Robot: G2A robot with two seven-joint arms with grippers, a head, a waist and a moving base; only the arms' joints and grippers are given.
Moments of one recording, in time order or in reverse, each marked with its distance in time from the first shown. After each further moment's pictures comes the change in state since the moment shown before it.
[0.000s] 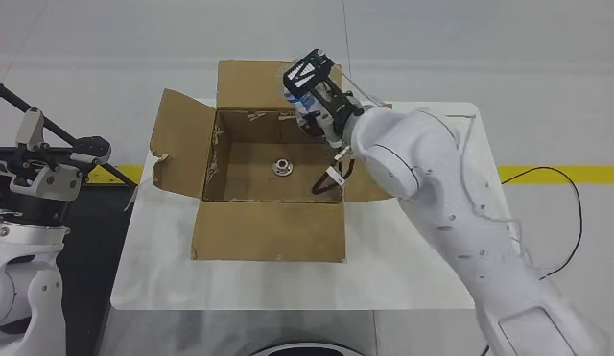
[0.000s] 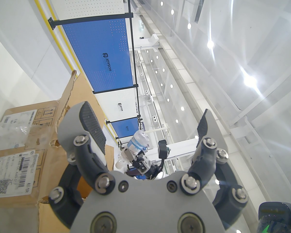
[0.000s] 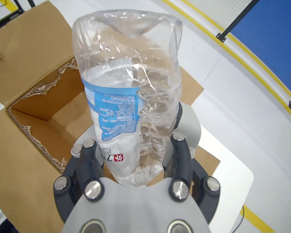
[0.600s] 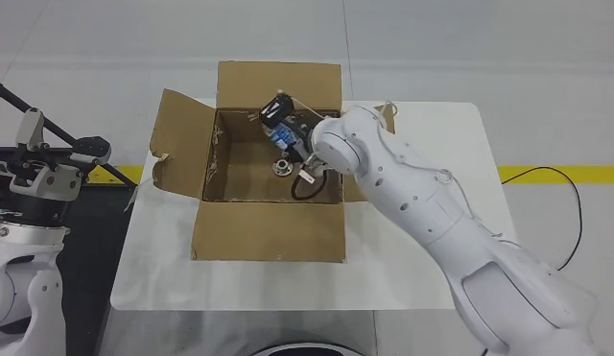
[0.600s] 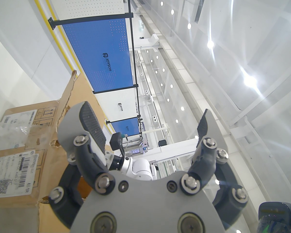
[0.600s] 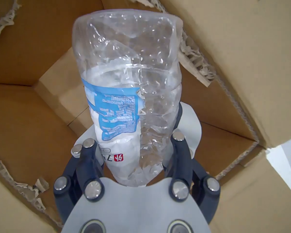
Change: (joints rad) left arm 0.000 0.000 0.000 0.000 0.000 0.000 0.000; right arm 0.162 -0.143 -0.241 0.571 0.215 -0.093 -0.044
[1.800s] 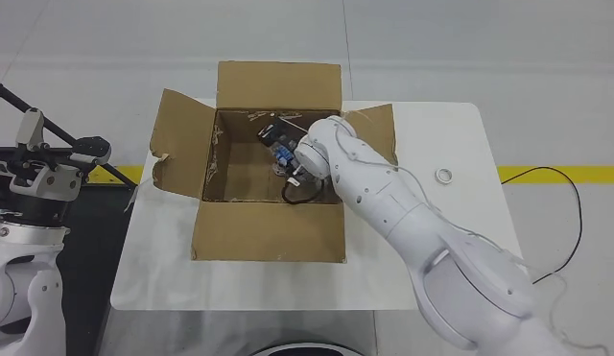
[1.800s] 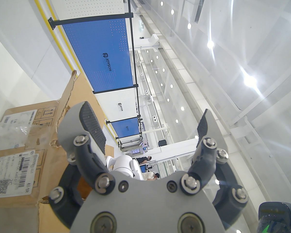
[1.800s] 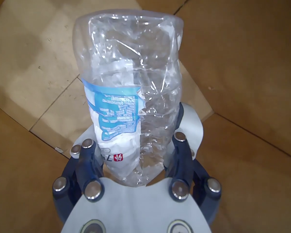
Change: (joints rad) left arm 0.000 0.000 0.000 0.000 0.000 0.000 0.000; right arm 0.082 -0.199 -0.136 0.408 -0.038 -0.036 -0.050
